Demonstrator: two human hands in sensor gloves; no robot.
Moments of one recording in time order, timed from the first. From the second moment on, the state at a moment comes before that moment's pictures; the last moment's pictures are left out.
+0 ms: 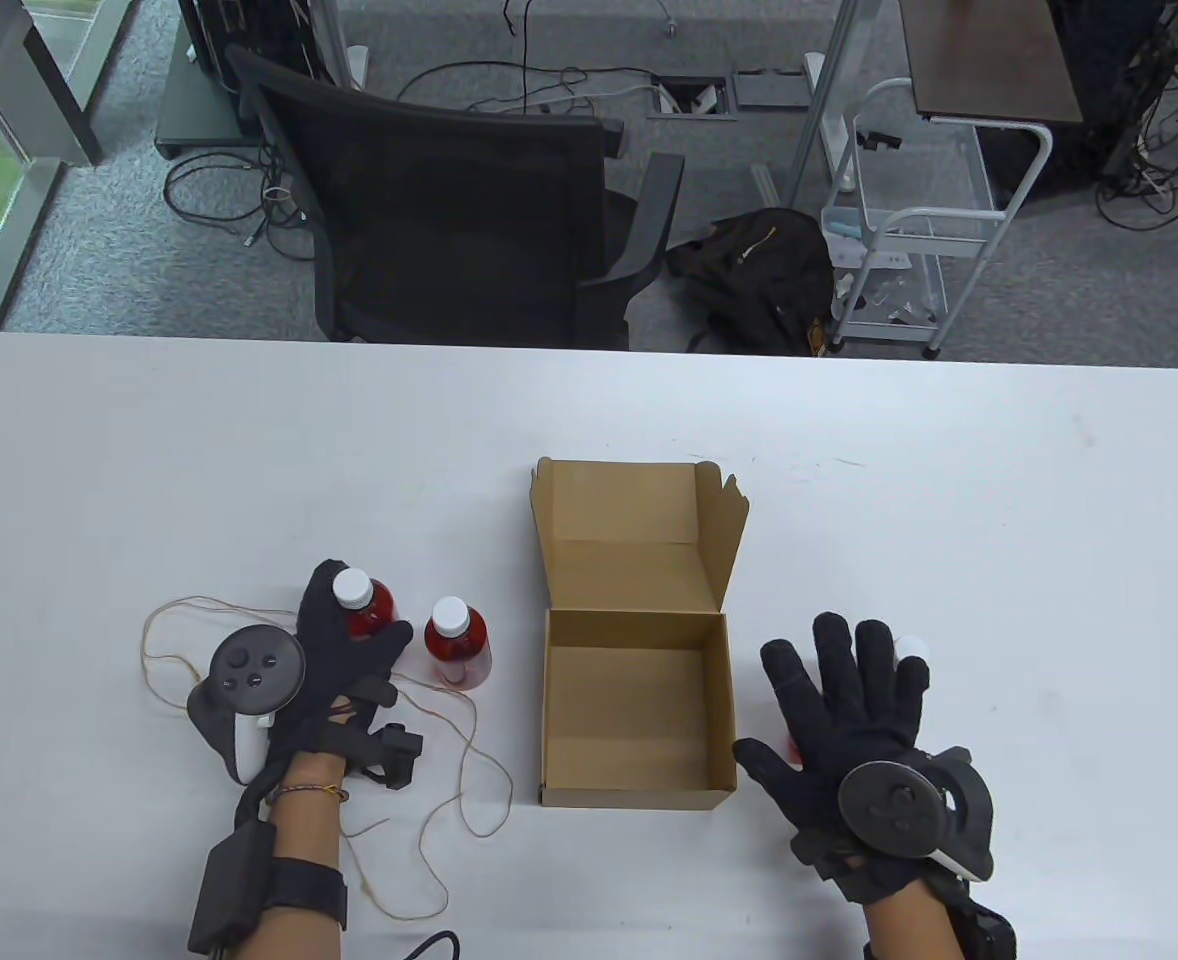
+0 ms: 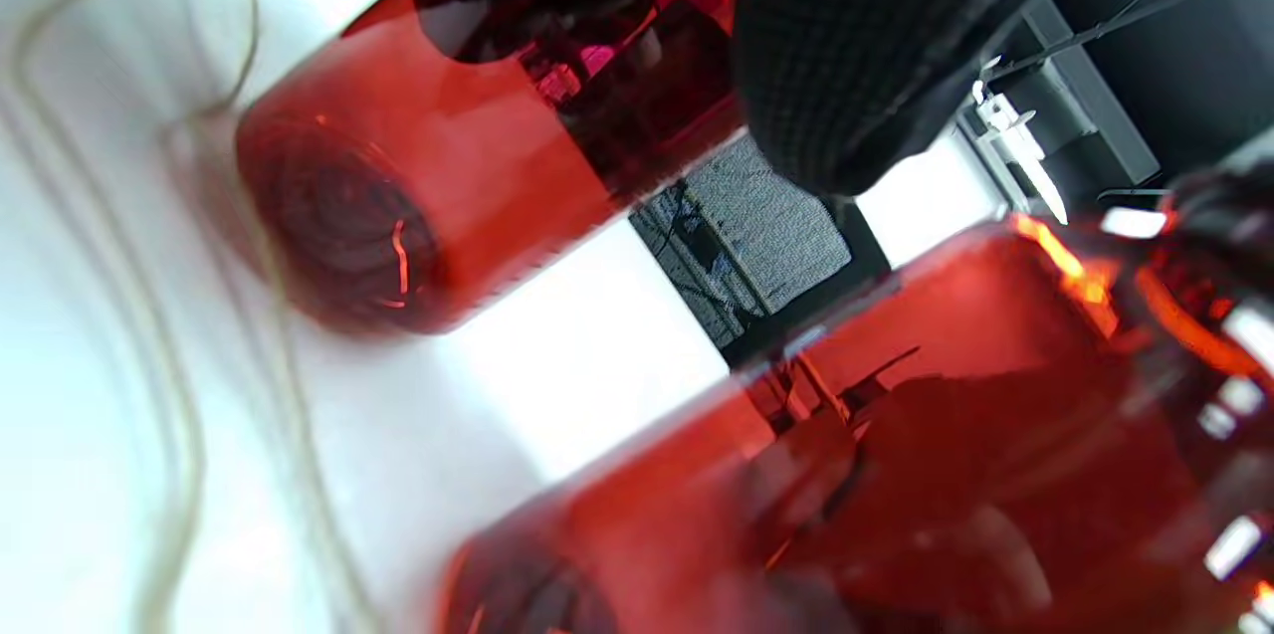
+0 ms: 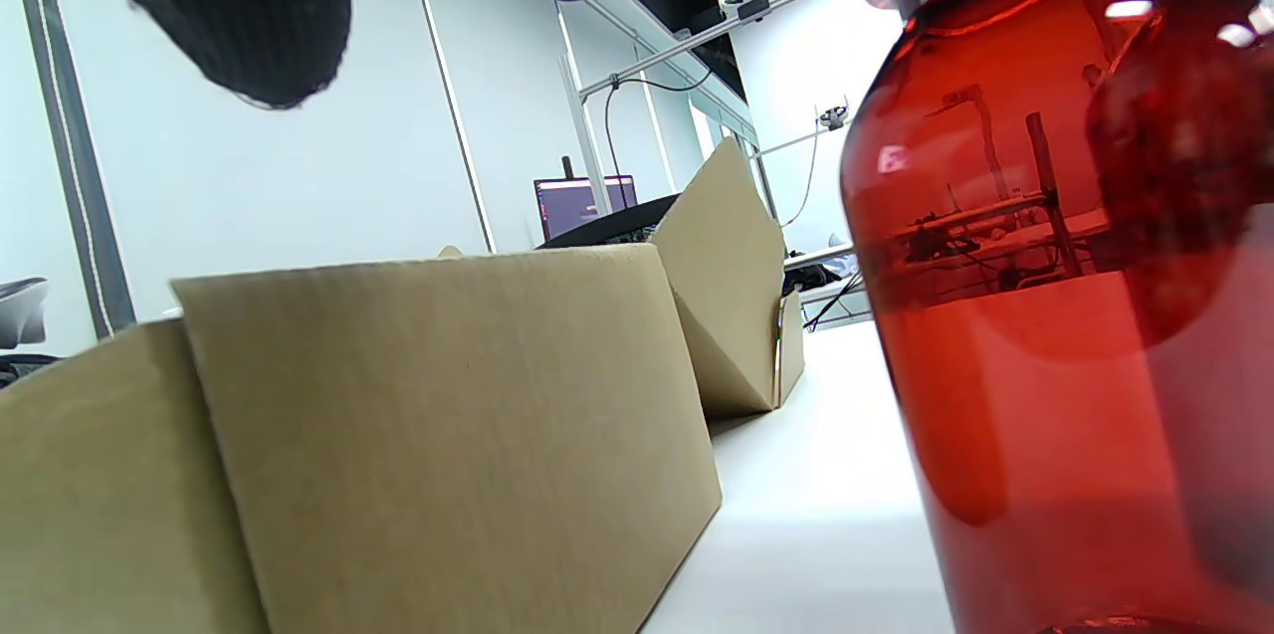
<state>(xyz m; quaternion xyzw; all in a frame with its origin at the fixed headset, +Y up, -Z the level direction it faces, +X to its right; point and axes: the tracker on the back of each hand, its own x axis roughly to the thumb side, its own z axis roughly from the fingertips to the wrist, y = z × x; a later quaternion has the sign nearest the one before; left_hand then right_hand) -0.269 -0.764 -0.219 0.08 0.11 0.46 0.88 0.213 -0.705 -0.159 0.20 -0.11 0.95 0.21</state>
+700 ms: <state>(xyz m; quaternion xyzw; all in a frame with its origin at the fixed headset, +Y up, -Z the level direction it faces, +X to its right) -0.076 -0.644 -0.210 -0.09 -0.07 0.40 0.91 0.213 -0.705 -0.157 0.20 -0.11 0.95 0.22</state>
